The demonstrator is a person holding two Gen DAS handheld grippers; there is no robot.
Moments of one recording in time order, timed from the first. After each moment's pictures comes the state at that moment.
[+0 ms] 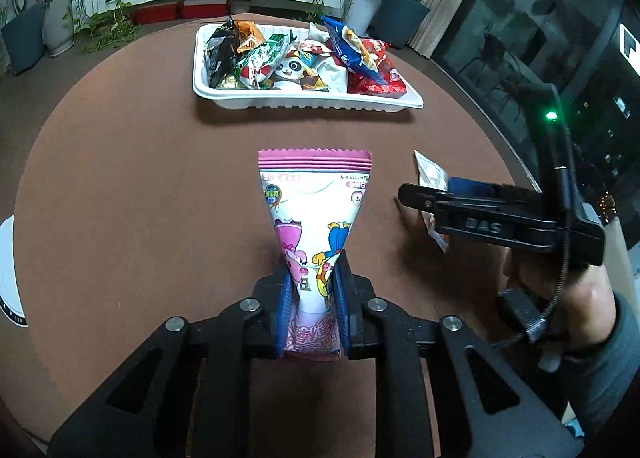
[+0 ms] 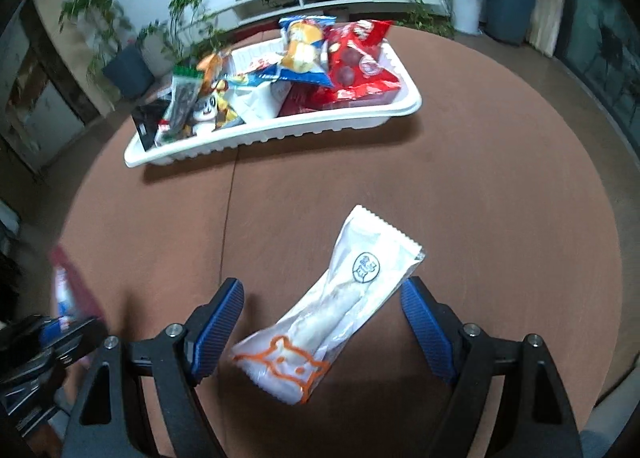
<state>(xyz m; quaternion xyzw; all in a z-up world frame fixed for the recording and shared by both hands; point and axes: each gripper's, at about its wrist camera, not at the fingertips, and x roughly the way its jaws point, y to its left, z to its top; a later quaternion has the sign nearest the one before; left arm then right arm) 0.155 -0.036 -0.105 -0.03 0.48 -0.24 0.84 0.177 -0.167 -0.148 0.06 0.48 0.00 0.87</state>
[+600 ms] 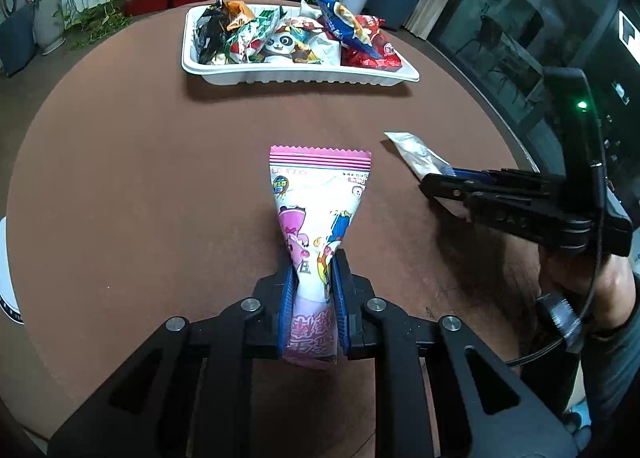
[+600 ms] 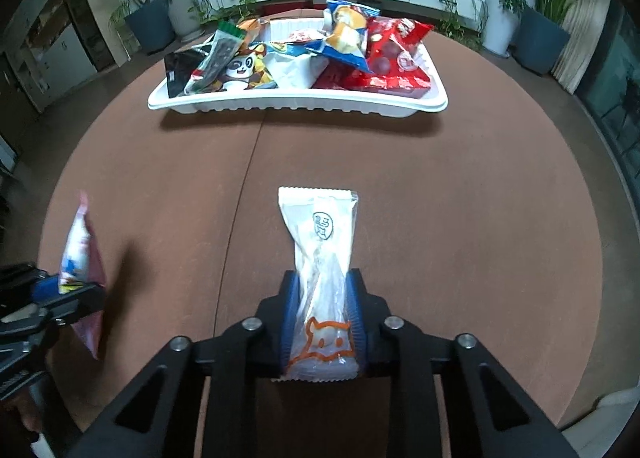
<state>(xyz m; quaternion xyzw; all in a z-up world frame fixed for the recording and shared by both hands) 0.148 -0.045 -0.117 -0.02 0.50 -0.24 0.83 0.157 -0.166 -0.145 0.03 0.50 0.04 0.86</state>
